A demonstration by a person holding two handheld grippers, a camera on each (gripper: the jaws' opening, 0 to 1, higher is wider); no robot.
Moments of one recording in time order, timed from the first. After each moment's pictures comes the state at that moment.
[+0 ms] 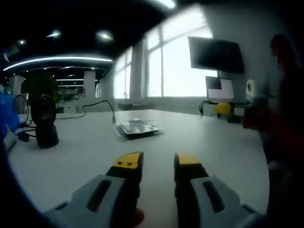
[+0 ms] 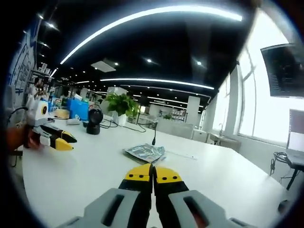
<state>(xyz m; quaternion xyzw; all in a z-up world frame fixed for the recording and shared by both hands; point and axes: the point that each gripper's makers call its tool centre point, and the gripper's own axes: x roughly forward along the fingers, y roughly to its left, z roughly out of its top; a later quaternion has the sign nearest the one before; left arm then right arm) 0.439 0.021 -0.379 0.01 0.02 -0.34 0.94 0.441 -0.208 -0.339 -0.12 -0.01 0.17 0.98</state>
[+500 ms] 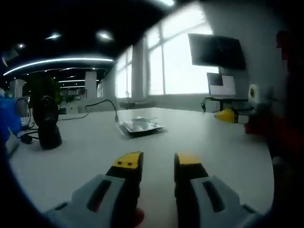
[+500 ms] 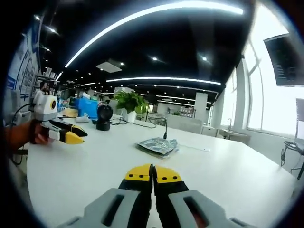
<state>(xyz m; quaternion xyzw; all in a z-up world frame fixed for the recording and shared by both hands) 0.444 0.025 -0.386 0.03 0.03 -0.32 0.95 0.436 -0.189 -0.367 -0.10 0.01 0.21 0.97</state>
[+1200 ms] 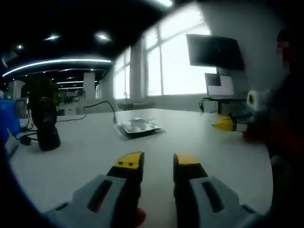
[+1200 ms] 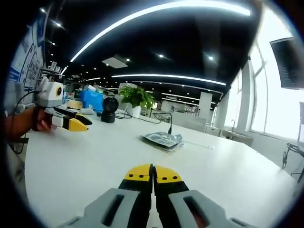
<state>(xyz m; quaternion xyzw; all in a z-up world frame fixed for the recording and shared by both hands) 0.441 0.022 -0.384 0.03 0.02 -0.33 0.94 0.432 -0.183 -0.384 -0.12 0.01 0.23 0.97</state>
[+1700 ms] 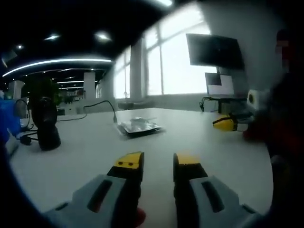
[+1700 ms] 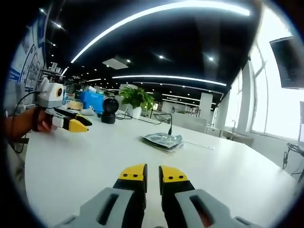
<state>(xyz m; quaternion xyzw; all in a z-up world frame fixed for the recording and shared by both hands) 0.441 0.023 -0.385 0.03 0.02 -0.33 0.94 0.433 -0.186 -0.384 -0.12 0.01 0.23 0.97</state>
